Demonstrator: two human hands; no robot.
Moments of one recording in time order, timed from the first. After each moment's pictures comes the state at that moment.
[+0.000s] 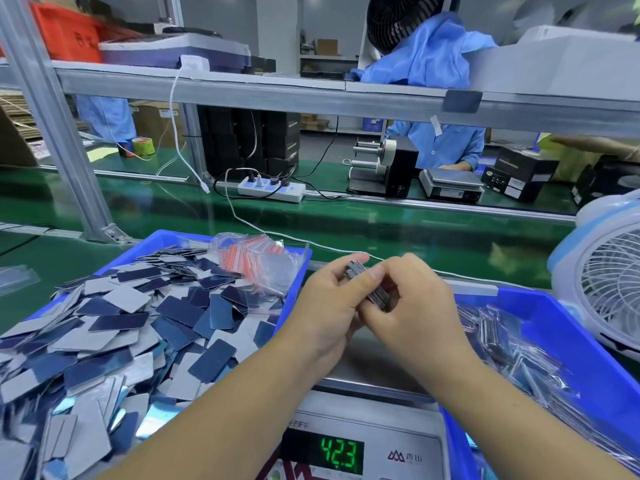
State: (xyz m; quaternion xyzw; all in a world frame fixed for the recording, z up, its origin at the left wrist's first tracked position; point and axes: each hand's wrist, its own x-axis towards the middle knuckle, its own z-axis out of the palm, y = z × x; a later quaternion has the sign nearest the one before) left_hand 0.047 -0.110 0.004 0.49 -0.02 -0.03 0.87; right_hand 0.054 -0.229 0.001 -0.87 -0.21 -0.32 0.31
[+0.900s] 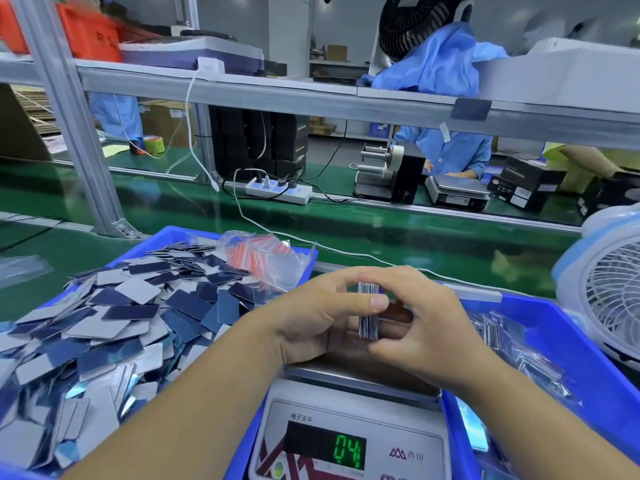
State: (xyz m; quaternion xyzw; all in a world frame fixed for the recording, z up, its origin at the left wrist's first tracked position) left_hand 0.044 -0.071 0.008 0.55 -0.18 -0.26 0.77; right_hand 0.048 -0.249 0.011 -0.82 -0.42 -0.22 0.33
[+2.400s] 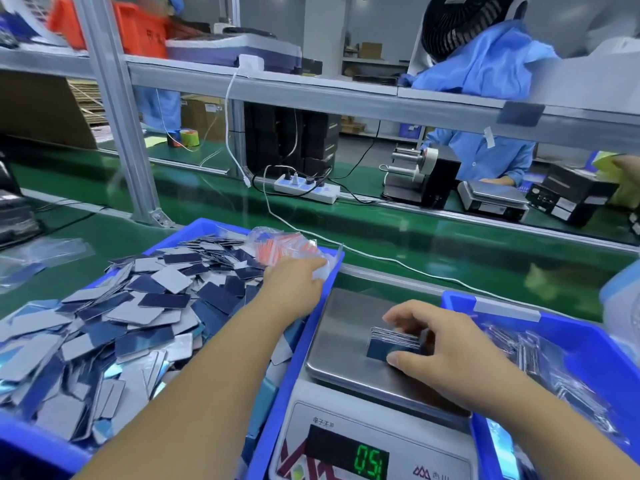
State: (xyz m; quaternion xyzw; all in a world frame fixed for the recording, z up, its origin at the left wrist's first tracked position) left_hand 0.101 -0.007 -0.030 0.97 0.06 0.08 0.24; right_hand 0.049 -0.253 0.002 -0.91 -0.28 -0.01 0.31
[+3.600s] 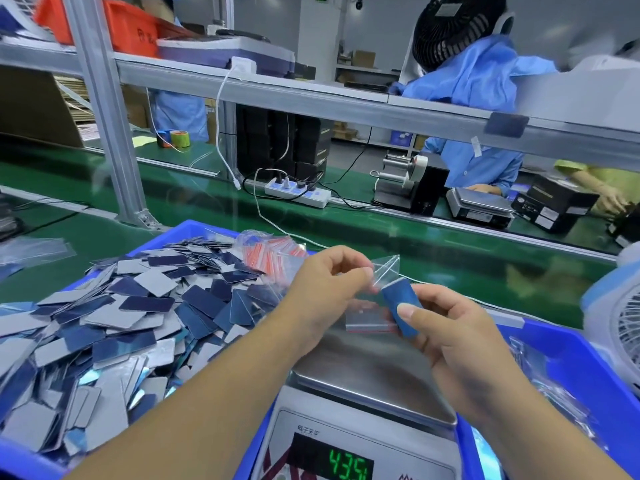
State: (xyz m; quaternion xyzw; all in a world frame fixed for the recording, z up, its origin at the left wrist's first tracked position) left_hand 0.062 -0.073 0.008 0.64 -0.04 0.08 0.76; right_hand 0.052 -0.246 0.005 -0.61 -0.12 0.06 0.78
